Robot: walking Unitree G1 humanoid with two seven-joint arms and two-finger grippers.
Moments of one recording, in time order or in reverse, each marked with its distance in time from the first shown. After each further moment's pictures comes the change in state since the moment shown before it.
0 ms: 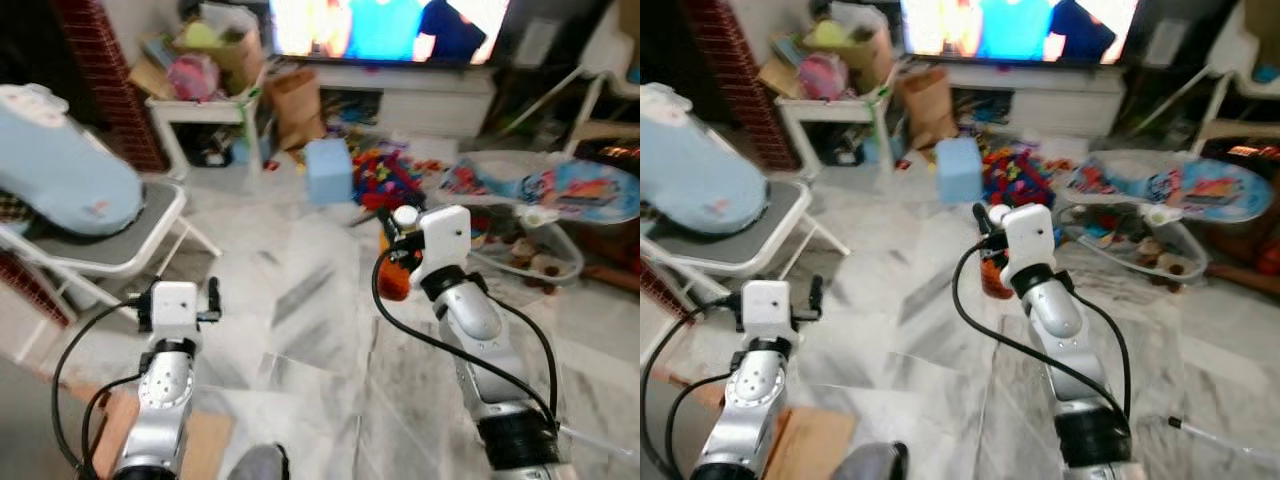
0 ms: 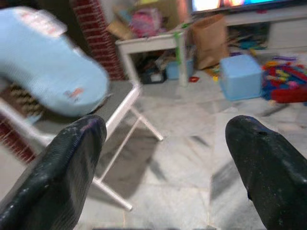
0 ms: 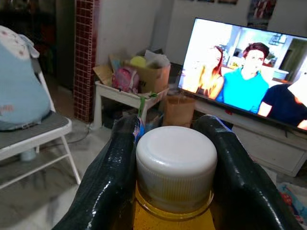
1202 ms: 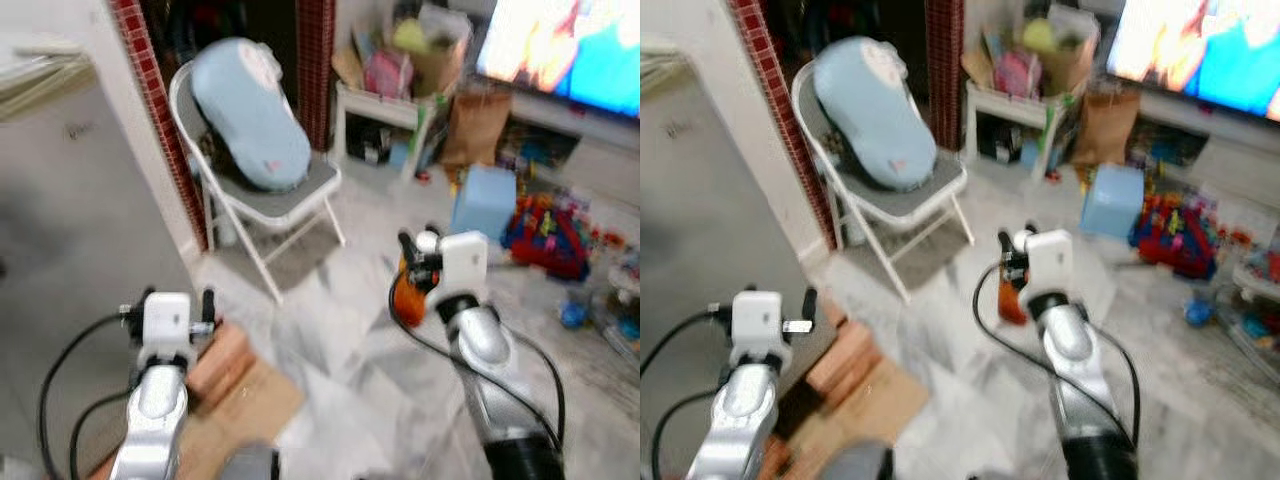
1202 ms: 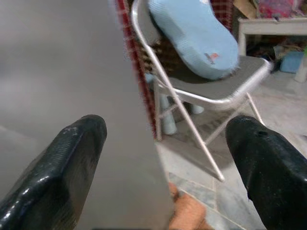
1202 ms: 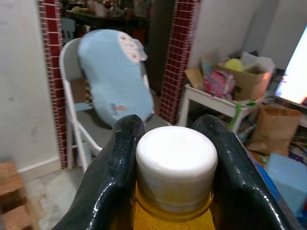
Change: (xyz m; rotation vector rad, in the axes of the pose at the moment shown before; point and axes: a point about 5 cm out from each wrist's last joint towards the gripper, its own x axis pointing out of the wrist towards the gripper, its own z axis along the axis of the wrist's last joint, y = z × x) left arm -0.014 0.005 0.001 -0.016 -0.005 0.007; right arm -0.023 -0.008 -0.026 0.041 0.088 -0.073
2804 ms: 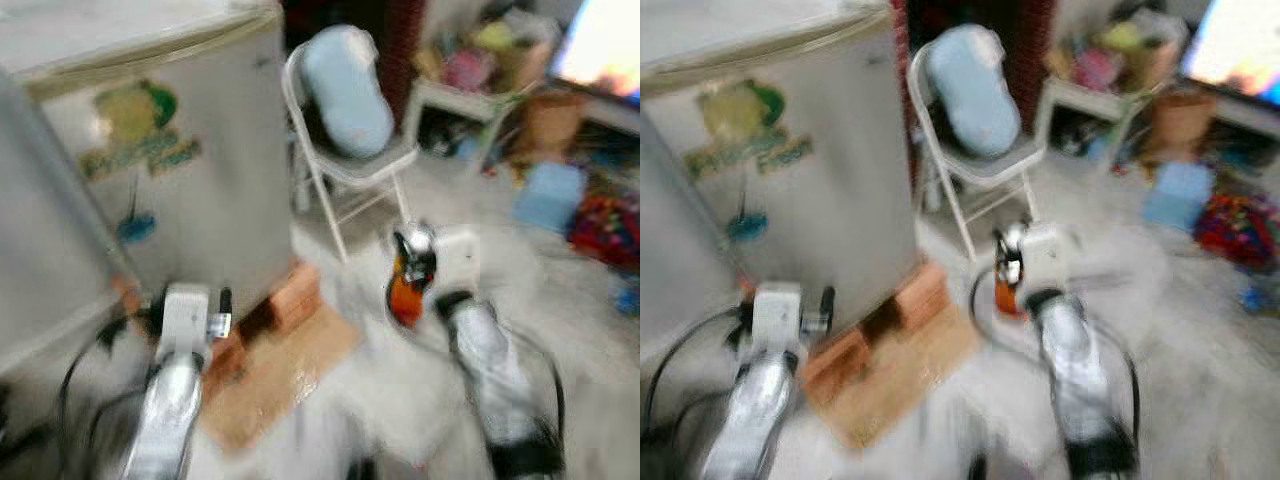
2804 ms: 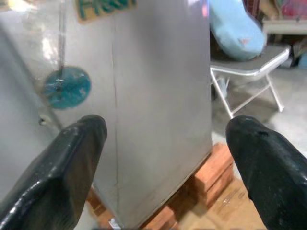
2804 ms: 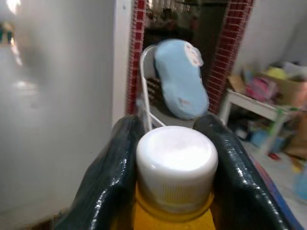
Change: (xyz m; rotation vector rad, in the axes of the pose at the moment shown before) left arm 0.006 0.000 0.001 -0.011 0.006 -0.014; right arm -0.002 0.013 -0.007 0.026 0.023 0.028
